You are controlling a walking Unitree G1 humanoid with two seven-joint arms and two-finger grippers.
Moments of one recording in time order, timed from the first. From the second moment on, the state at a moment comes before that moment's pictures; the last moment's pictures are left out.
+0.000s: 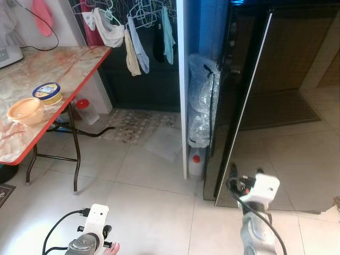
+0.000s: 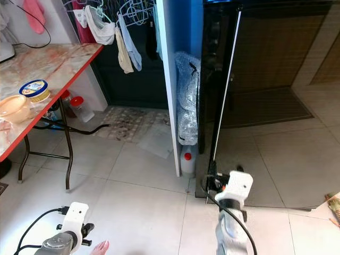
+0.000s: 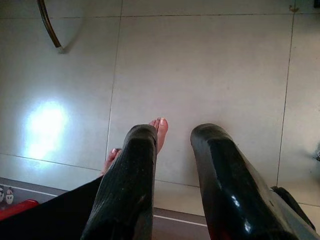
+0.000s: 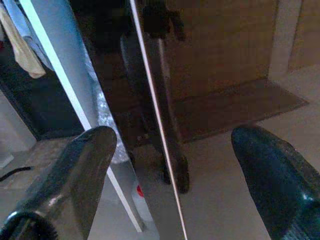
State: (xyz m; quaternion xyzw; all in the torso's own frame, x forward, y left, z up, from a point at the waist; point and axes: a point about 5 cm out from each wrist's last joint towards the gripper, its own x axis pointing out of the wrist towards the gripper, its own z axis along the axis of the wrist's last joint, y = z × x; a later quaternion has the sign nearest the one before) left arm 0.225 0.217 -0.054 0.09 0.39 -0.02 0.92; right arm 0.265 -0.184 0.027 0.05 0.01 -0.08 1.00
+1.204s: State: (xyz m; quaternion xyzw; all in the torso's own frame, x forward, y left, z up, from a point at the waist) left arm 0.236 0.209 -0.048 0.08 0.36 -0.03 0.93; right arm 0.273 -0.183 0.043 0.04 -0.01 -0.07 1.00
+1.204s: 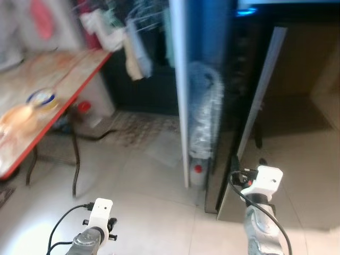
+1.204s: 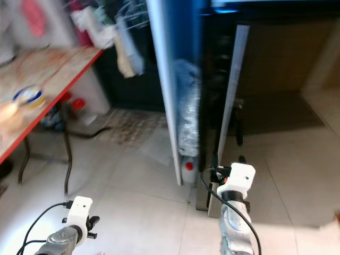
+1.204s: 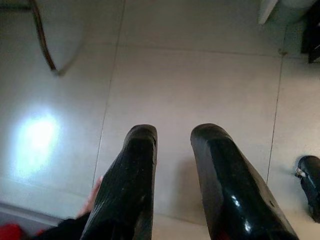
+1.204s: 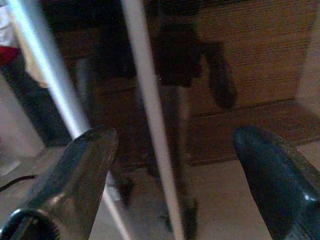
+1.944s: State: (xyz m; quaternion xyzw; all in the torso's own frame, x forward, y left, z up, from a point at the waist) left arm 0.234 0.213 -0.048 0.07 0.37 -0.02 0.93; right arm 0.272 -0.181 0.042 0.04 -0.01 -0.08 1.00
